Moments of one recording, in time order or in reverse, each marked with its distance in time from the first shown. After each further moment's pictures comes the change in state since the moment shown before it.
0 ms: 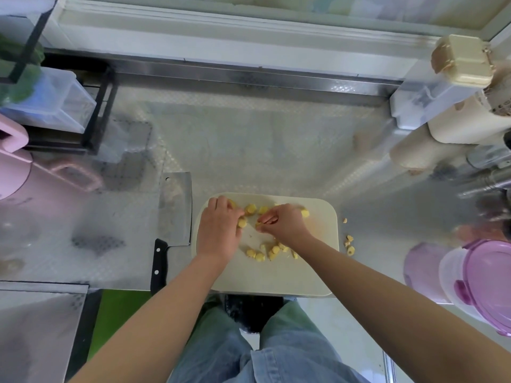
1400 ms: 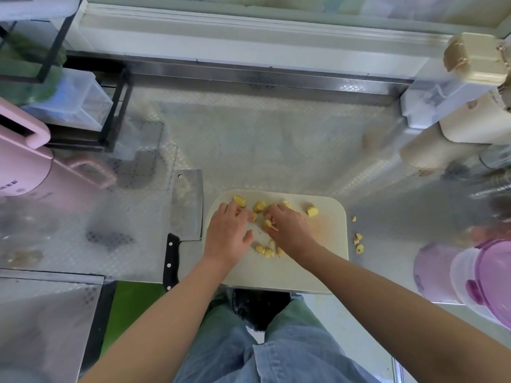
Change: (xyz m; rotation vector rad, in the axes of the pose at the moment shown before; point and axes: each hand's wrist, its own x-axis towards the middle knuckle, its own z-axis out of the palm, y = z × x) left_hand -0.018 -0.007 0.002 -0.084 0.009 0.062; right_hand -0.015 0.001 0.015 -0.480 0.090 -0.351
